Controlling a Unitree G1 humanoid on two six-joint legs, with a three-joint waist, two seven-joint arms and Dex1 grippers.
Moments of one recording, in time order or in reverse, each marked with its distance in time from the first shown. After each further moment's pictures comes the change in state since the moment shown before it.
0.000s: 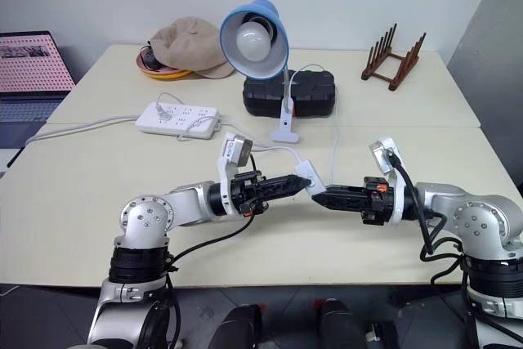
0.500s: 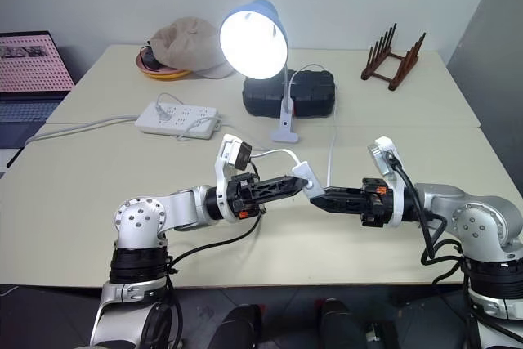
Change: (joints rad) left arm 0.019 -0.023 0.056 0.042 -0.212 0.104 0.194; right arm 0.010 -0.020 0.028 -0.012 -0.004 -0.039 0.029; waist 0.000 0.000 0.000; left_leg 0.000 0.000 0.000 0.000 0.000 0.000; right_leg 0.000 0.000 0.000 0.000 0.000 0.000
